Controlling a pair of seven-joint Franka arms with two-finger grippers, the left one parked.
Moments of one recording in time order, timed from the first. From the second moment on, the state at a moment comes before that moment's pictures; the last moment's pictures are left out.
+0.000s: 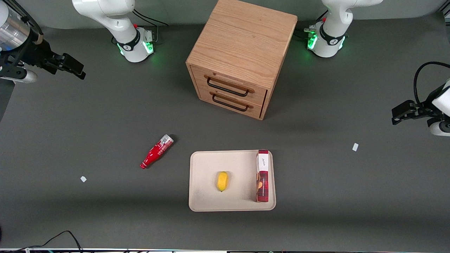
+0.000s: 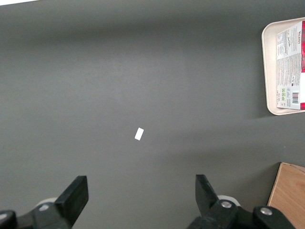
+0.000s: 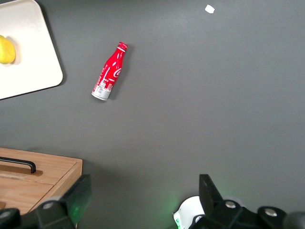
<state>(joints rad) 0.04 -0.15 0.09 -1.64 0.02 1.41 0.36</state>
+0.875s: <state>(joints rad) 0.04 -0.07 0.09 -1.56 0.06 1.36 0.40</state>
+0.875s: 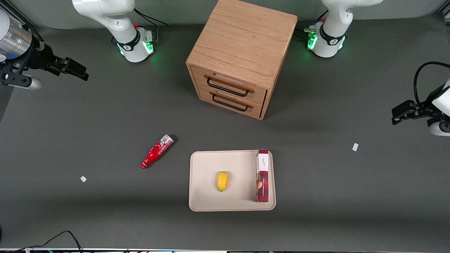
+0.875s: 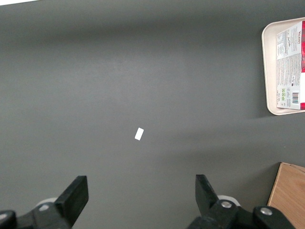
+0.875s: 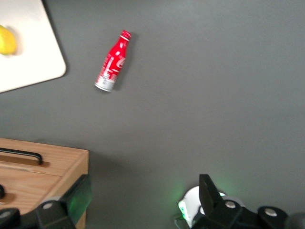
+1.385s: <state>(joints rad) 0.05 0.18 0.20 -1.42 0.07 1.45 0.81</state>
